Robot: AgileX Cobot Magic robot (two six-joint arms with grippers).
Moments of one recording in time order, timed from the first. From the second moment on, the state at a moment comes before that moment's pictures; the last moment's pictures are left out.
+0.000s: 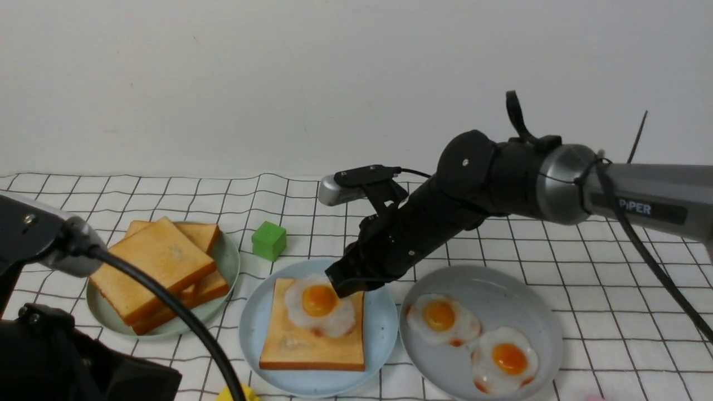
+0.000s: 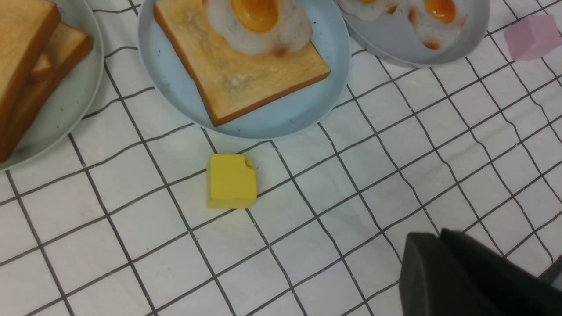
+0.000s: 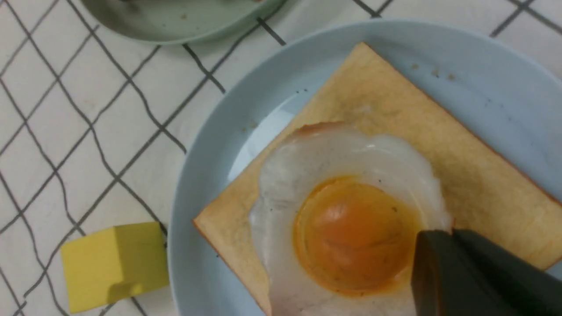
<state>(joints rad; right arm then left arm) 0.53 2.09 -1.54 0.73 0.69 -0.62 -0.47 0.79 -0.74 -0.29 0.84 0.09</state>
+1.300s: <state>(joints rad) 0.50 1.23 -1.29 0.34 1.04 -0.37 0.26 1.42 -1.05 -0.57 0.76 -0.11</state>
